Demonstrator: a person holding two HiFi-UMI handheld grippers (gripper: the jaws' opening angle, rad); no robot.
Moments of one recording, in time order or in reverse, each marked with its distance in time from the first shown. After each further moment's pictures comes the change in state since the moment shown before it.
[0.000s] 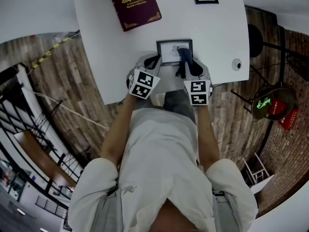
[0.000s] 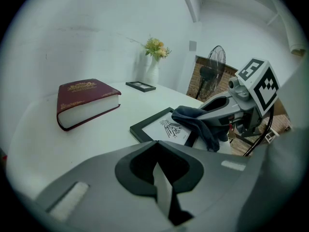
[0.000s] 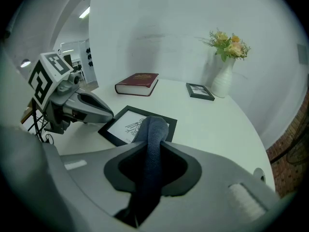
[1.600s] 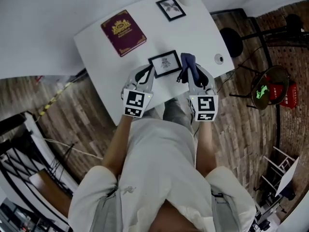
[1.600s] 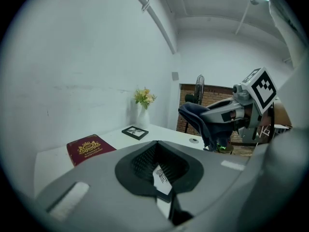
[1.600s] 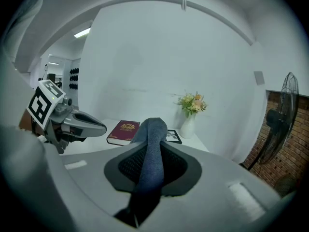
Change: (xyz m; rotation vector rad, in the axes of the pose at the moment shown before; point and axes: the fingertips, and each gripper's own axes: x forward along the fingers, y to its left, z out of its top) left arm -0.104 -0.008 0.110 0.157 -0.349 -0.055; right arm -0.144 -0.004 0.100 0.105 -0.391 -0.297
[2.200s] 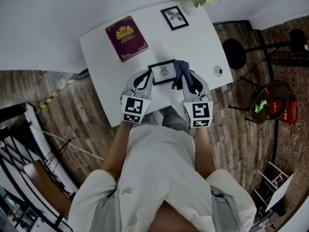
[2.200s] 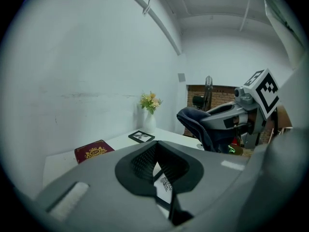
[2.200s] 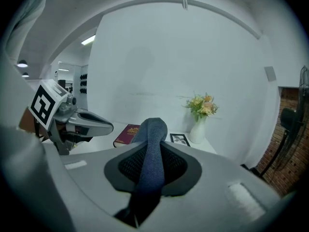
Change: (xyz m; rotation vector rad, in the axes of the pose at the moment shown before) left arm 0.003 -0.004 0.032 0.000 -0.024 0.101; right arm 0.006 -0.004 0.018 -0.007 -0.030 0.120
